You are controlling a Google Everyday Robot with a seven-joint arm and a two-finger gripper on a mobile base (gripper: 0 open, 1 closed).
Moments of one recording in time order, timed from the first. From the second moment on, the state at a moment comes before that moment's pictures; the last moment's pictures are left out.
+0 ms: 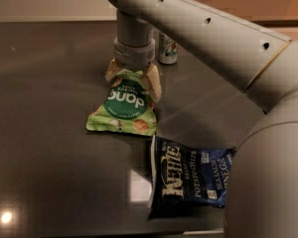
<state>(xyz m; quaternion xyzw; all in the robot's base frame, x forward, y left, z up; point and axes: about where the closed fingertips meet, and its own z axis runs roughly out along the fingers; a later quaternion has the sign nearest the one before) 0.597 0.038 0.848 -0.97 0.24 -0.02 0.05</state>
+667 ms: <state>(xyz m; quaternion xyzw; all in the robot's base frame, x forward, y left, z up) 0.585 0.044 0.852 -0.97 0.22 0.00 0.04</state>
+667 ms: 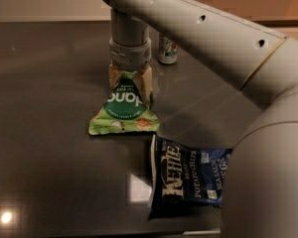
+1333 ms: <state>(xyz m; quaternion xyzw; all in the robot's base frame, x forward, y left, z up) 0.583 0.042 0.910 -0.96 0.26 -0.01 0.08</state>
